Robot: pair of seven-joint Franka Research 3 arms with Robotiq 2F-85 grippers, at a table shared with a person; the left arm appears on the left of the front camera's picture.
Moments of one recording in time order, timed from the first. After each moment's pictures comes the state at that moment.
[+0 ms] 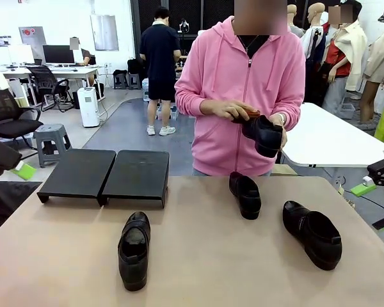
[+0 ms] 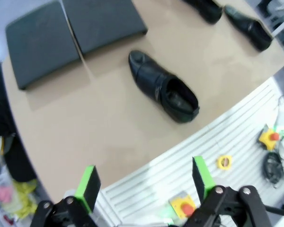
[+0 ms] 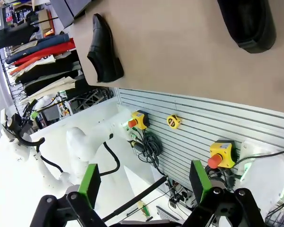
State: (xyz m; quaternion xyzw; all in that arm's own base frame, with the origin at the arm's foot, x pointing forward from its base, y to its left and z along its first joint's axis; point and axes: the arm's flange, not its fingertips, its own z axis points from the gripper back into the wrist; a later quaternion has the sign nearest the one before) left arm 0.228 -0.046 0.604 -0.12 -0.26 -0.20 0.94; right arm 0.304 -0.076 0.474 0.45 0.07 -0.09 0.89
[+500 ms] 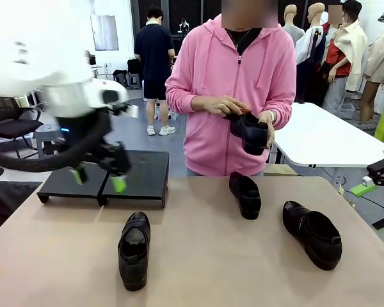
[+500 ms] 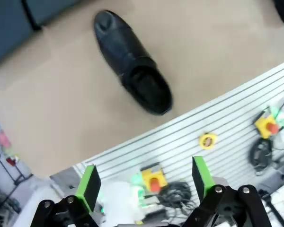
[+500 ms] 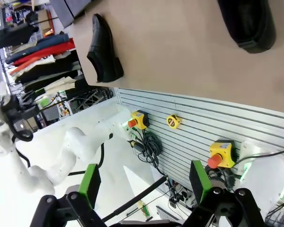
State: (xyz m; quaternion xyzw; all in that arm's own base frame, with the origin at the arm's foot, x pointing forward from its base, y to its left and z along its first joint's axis) left arm 0.333 -0.240 0.568 -0.04 -0.04 -0.18 0.98; right arm 0.304 -0.076 0.474 0.45 0.07 -0.09 0.89
